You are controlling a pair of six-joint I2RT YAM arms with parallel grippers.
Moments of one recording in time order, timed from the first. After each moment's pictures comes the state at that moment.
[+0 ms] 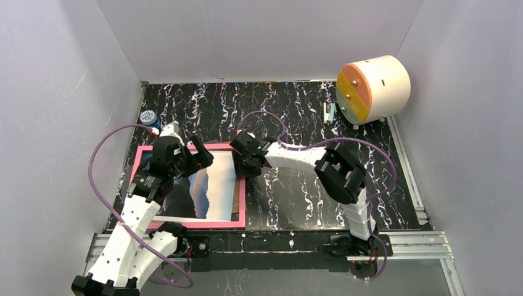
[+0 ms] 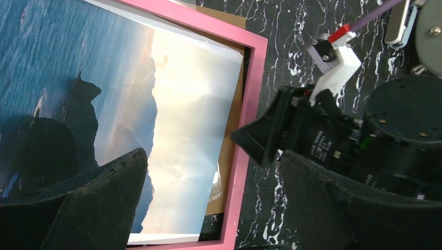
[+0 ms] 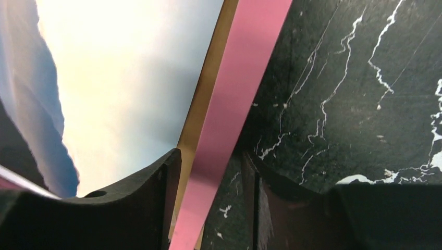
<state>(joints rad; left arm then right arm) -0.28 0.78 0.84 -0.75 -0.06 -0.62 1.01 2.03 1.47 -0.49 -0.01 0.72</state>
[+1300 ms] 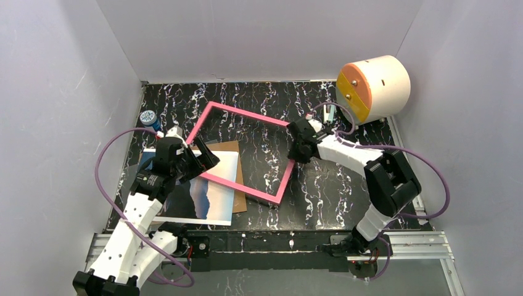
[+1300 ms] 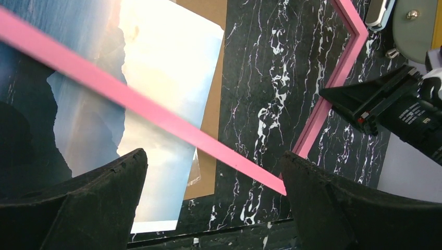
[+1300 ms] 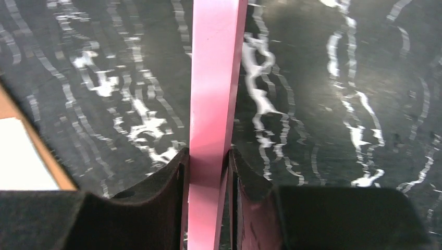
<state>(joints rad) -0.28 0.79 0.81 -0.74 0.05 -0.71 0.67 1.67 1.12 -0.49 0.20 0.90</state>
